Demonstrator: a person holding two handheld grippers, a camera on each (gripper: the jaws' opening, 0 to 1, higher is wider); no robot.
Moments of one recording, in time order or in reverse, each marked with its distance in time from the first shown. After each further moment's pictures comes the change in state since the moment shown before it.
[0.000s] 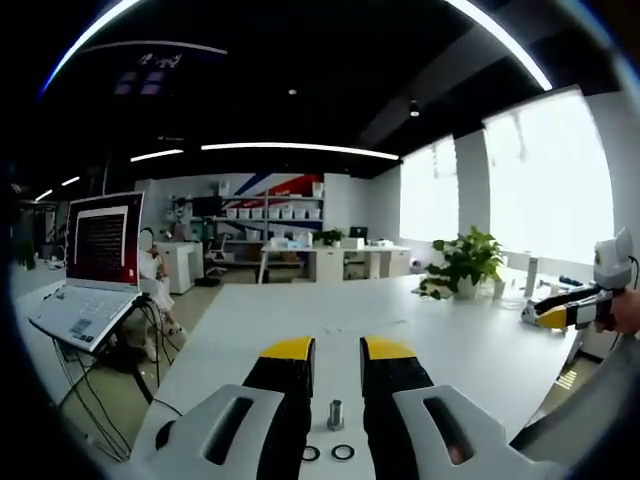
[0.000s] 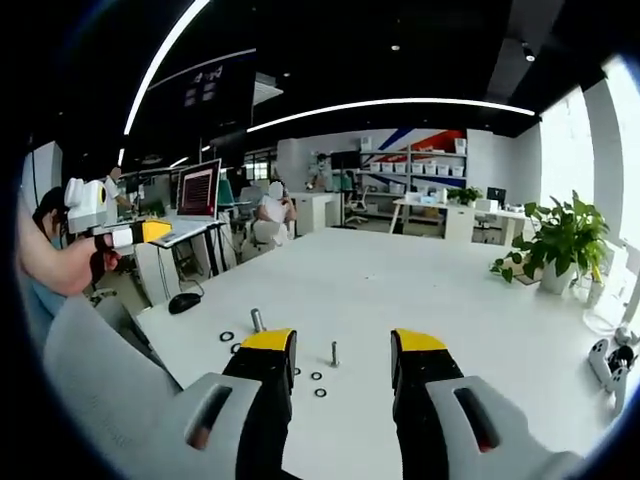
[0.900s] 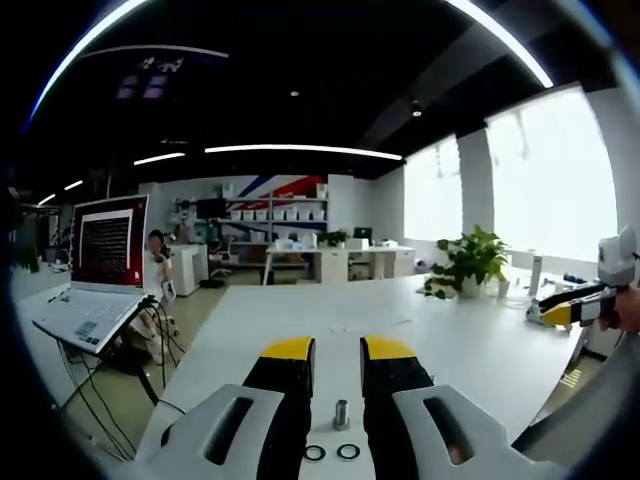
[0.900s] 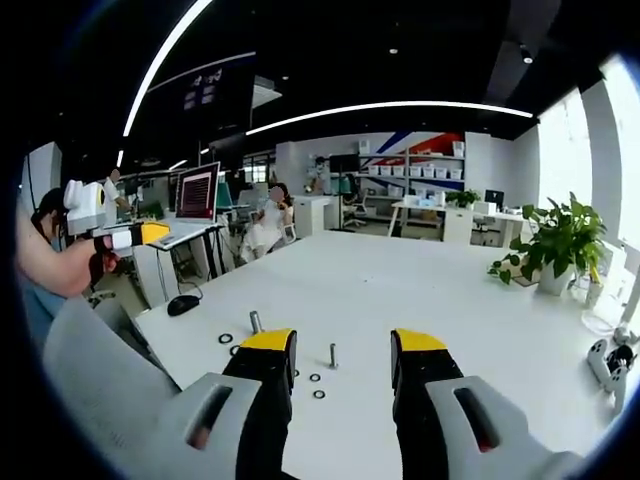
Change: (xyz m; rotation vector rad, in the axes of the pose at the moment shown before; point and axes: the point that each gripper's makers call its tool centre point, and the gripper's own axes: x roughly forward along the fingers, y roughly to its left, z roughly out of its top) left arm -0.001 0.004 0.000 0.011 0.000 0.019; right arm -0.002 -0.001 0.001 -0.002 -0.010 -0.006
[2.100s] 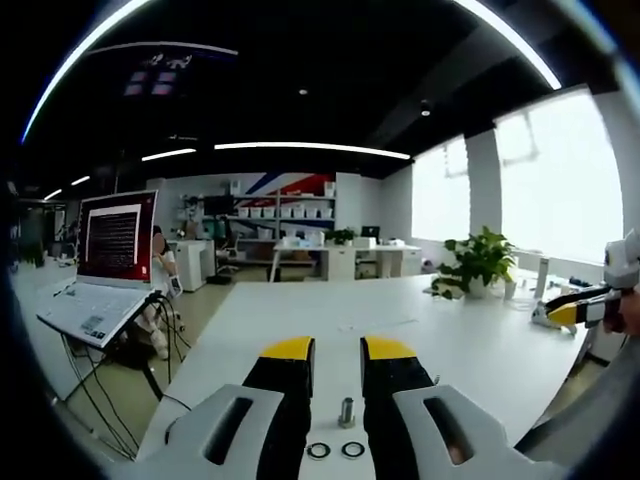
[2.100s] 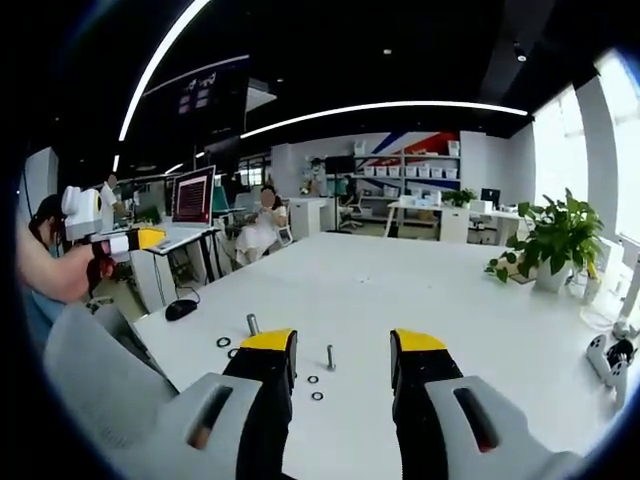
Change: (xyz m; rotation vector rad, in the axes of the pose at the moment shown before) left arm -0.002 0.010 -0.003 -0.001 0.012 0.044; right arm -0.001 -0.005 0.002 0.026 -0.014 -0.017
